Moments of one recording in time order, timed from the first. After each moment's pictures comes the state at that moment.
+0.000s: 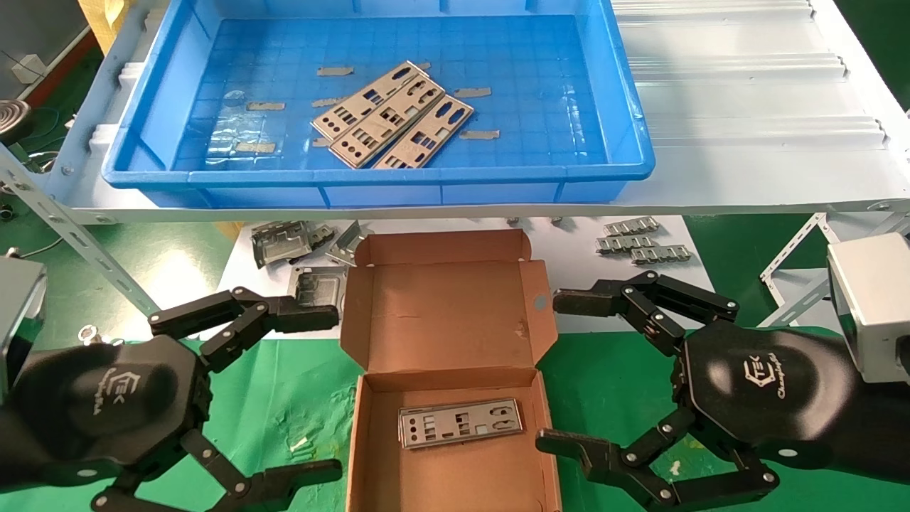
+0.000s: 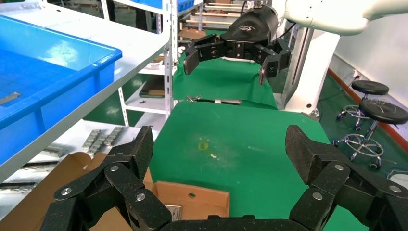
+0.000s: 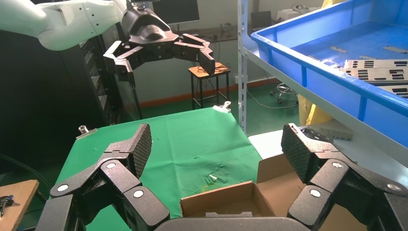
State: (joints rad) left arm -1.08 0.61 0.28 -1.28 0.73 1.50 -0.18; right arm 1.11 -0.53 -0.46 1.24 -0.59 -1.41 0.08
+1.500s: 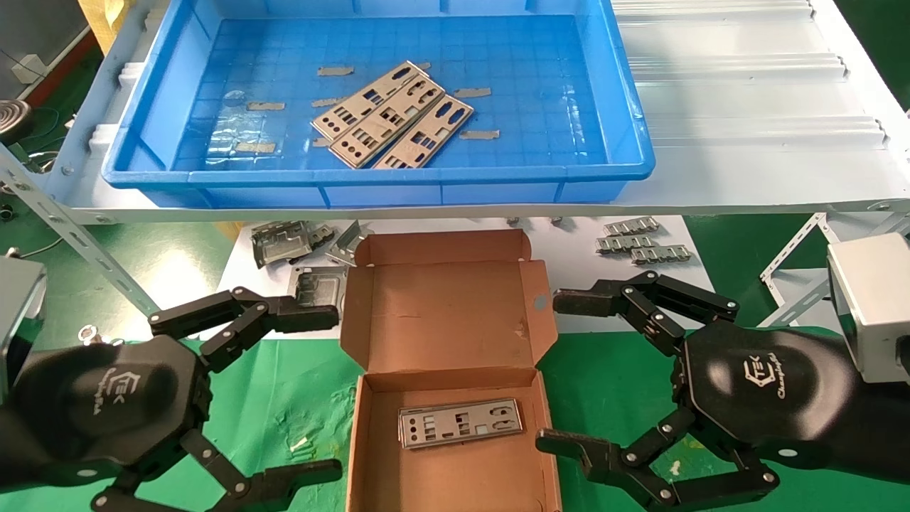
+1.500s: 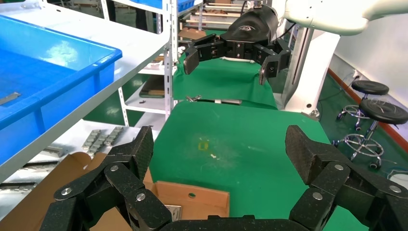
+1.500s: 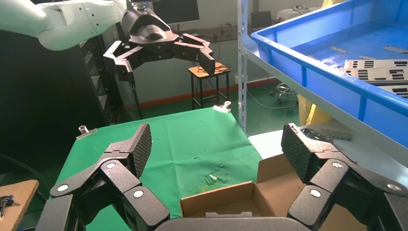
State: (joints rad) left arm -1.08 0.61 0.28 -1.28 0.73 1.50 -0.18; right arm 1.11 -0.53 -0.46 1.24 -0.59 -1.41 0.08
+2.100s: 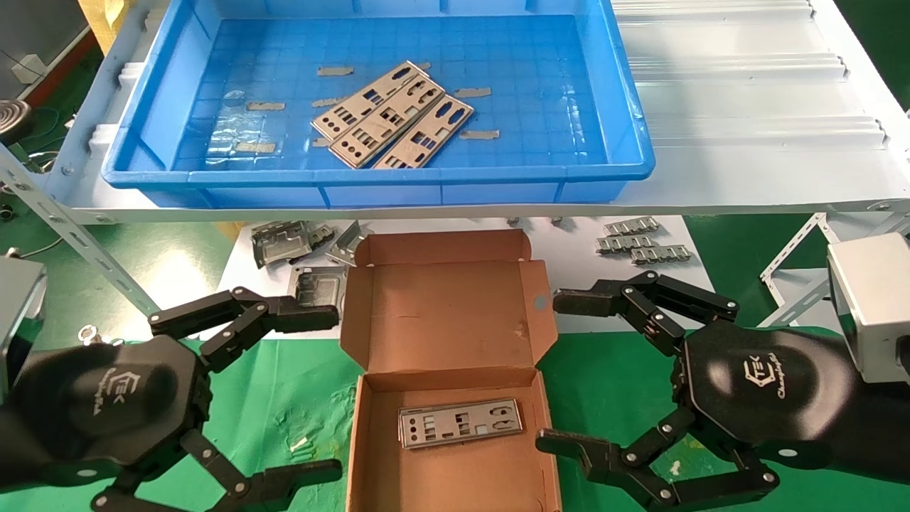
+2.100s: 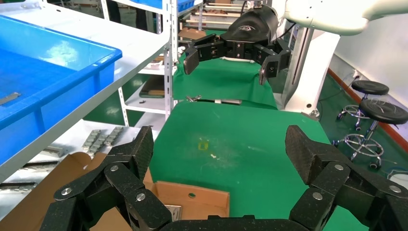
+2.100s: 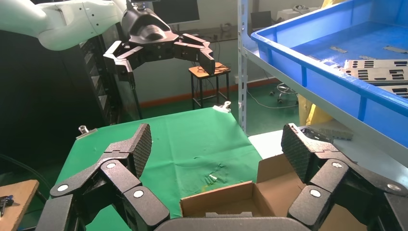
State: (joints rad) left arm -1.08 0.61 0.28 -1.28 0.73 1.50 -0.18; right arm 1.11 -0.53 -0.46 1.24 -0.59 -1.41 0.08
